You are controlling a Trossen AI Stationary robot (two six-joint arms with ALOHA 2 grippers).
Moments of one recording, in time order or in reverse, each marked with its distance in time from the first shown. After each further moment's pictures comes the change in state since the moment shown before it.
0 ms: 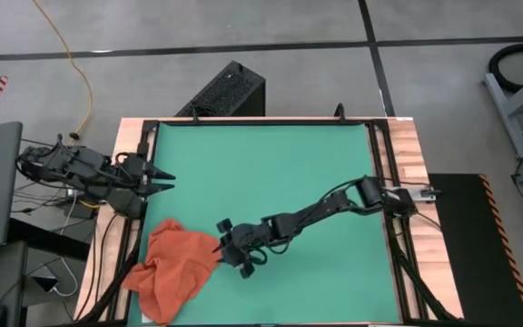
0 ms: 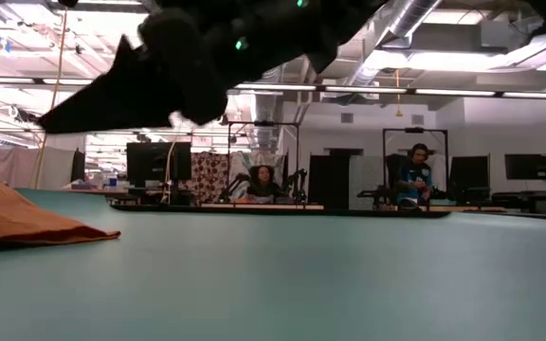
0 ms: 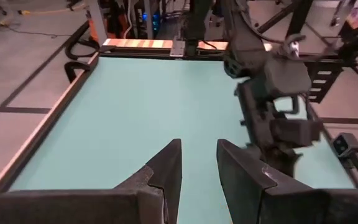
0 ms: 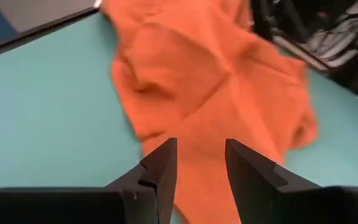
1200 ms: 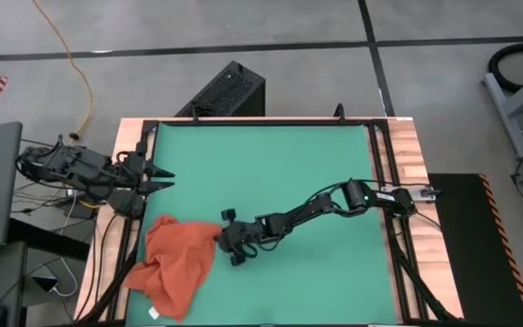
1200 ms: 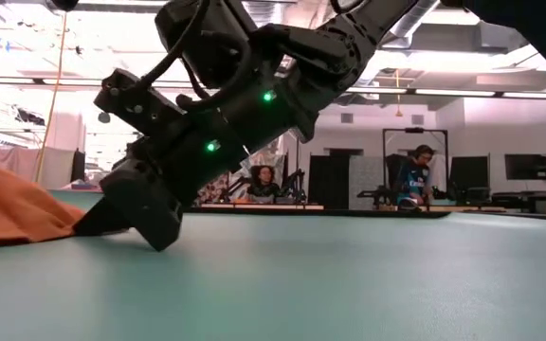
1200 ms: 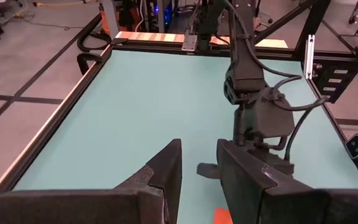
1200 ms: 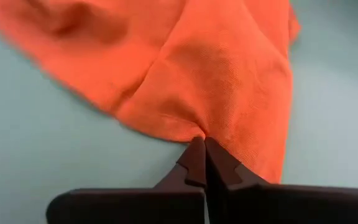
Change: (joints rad) left arm 0.000 0.000 0.000 -0.031 -0.037 -0.038; right arm -0.044 0.150 0.020 0.006 0.269 0.119
